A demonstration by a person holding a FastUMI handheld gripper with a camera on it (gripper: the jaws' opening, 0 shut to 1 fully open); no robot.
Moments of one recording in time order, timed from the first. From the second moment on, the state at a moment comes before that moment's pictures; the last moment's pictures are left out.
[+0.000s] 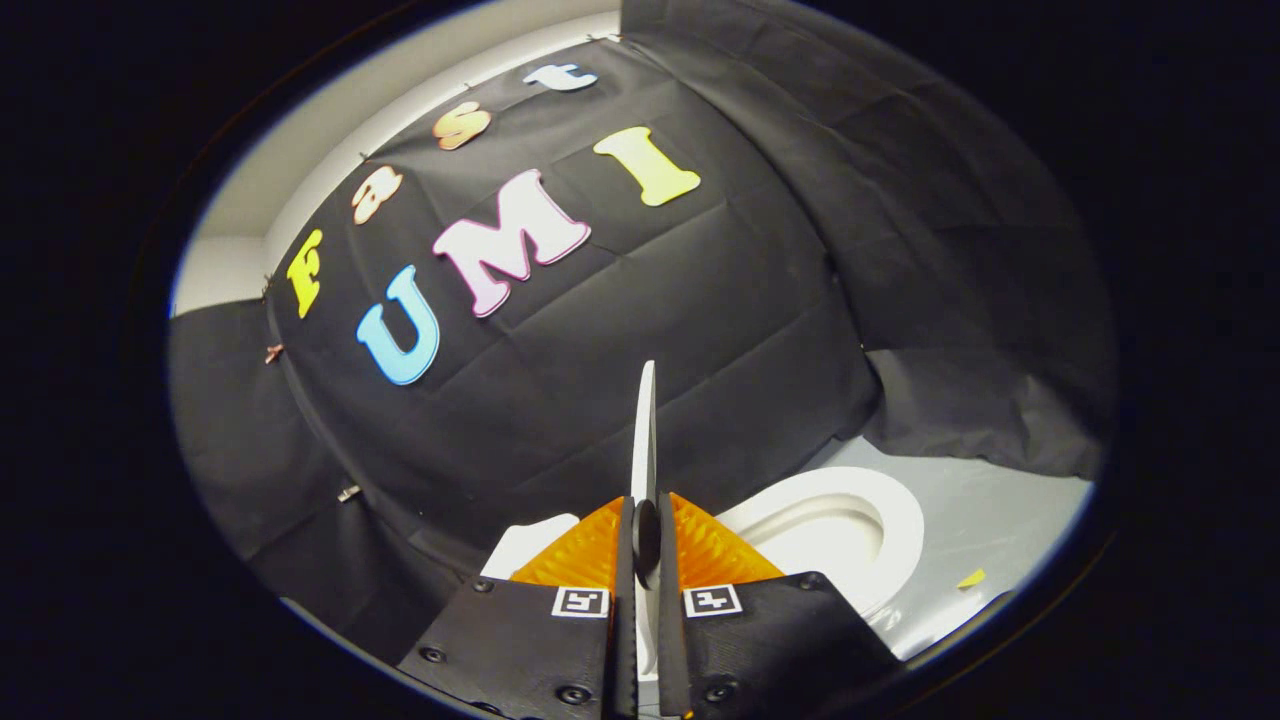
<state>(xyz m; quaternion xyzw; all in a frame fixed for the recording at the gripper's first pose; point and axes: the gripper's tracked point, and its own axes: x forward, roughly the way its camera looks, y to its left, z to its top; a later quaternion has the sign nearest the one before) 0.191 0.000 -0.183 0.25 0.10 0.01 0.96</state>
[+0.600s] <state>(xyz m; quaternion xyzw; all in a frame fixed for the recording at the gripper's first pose) 0.190 0.118 -0.146 0.15 0.09 0.07 0.98</state>
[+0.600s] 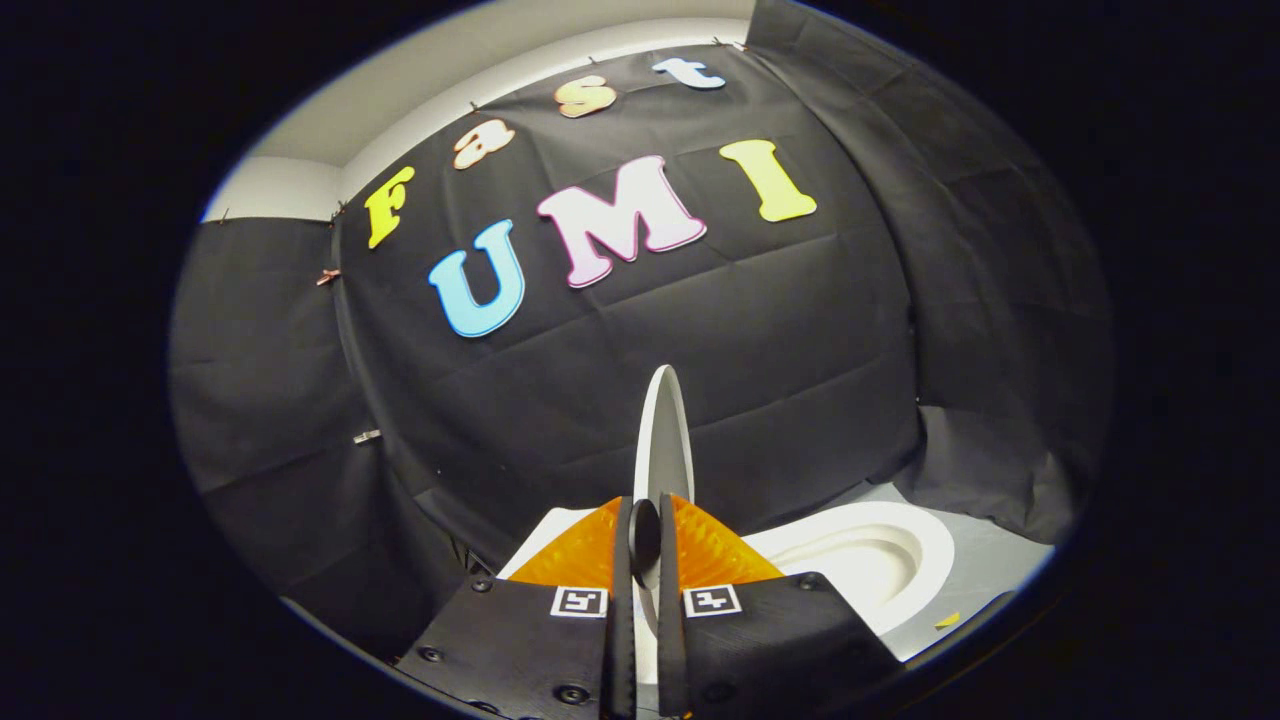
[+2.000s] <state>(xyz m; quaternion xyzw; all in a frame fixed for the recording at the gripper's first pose) 0.185 0.275 -0.157 0.07 0.10 0.14 0.98</state>
